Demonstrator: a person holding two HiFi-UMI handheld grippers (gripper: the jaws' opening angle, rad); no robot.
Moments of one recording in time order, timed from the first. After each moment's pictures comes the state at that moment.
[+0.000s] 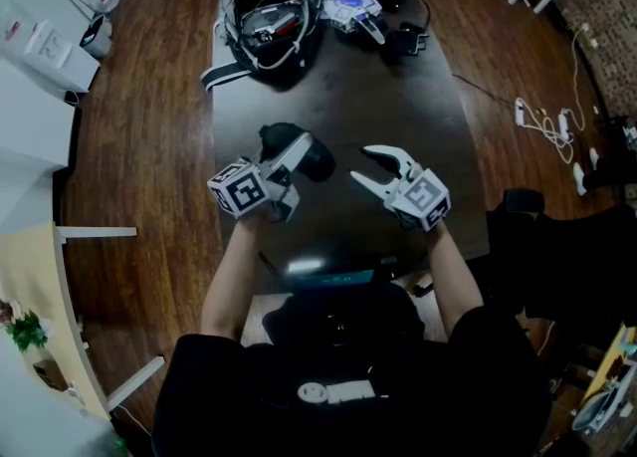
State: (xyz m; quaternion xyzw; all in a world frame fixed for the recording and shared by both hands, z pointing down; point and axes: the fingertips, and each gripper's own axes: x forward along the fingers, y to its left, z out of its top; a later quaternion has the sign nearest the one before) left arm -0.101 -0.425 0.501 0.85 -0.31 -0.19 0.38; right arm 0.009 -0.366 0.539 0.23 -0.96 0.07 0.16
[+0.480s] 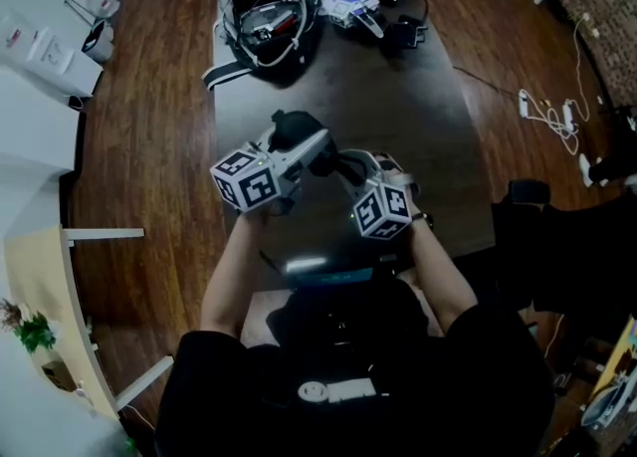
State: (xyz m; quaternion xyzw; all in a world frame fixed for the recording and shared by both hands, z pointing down) left arm -0.064 -0.415 0.463 0.91 -0.29 -0.09 0.30; right arm -0.036 -0.359 0.565 0.26 -0.88 -0.17 0.37
